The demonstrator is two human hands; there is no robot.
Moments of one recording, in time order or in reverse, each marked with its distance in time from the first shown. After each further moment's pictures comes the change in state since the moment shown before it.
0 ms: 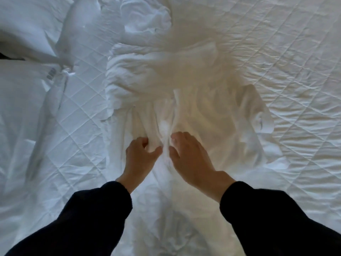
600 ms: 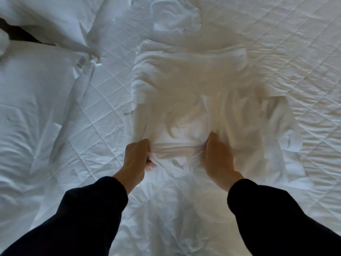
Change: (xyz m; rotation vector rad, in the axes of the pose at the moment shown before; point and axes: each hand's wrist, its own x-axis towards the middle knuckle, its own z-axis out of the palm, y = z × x) left_hand 0.008 -0.031 -0.057 -0.685 -0.030 -0.582; right_hand 0.027 0.007 0.029 -0.235 -0.092 0.252
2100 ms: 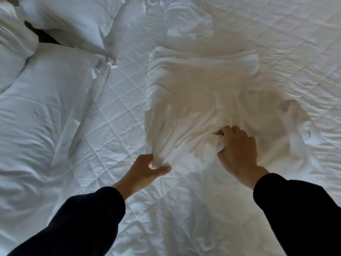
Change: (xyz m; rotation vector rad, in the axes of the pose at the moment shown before) left_hand -0.007 -0.031 -0.058 0.550 -0.368 0.453; right_hand 0.002 0.007 -0.012 -0.144 0.317 -0.205
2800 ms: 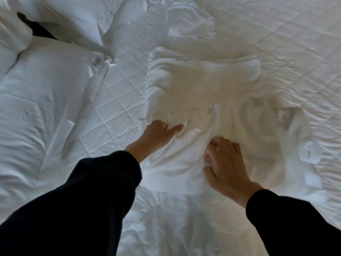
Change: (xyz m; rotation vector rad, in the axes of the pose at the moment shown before) left_hand 0.091 0.063 -0.007 0.200 0.126 -0.104; right_hand -0.013 -0.018 -0.001 0.181 -0.041 -0.327
